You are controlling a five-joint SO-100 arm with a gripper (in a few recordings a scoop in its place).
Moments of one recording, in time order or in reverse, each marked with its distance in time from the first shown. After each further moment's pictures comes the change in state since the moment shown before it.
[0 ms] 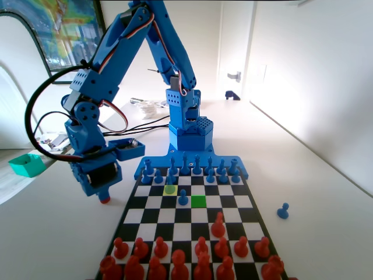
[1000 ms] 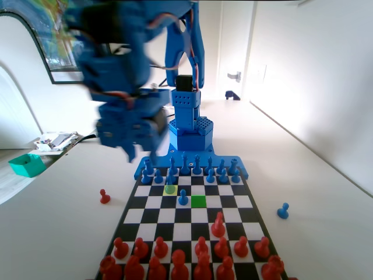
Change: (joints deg) arm -24.3 26.2 -0.6 34.7 -9.2
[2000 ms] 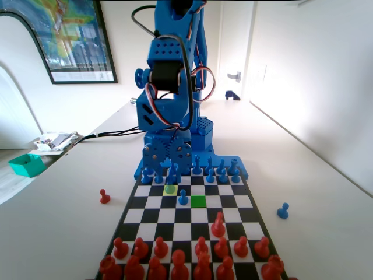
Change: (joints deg) arm -5.9 7.3 34.6 -38.1 -6.7
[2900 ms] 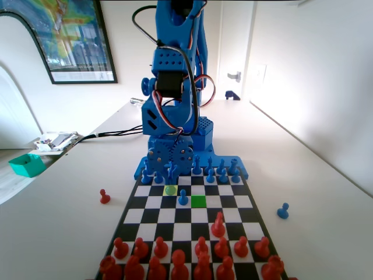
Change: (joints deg) arm 0.0 -1.4 5.7 -9.8 -3.3
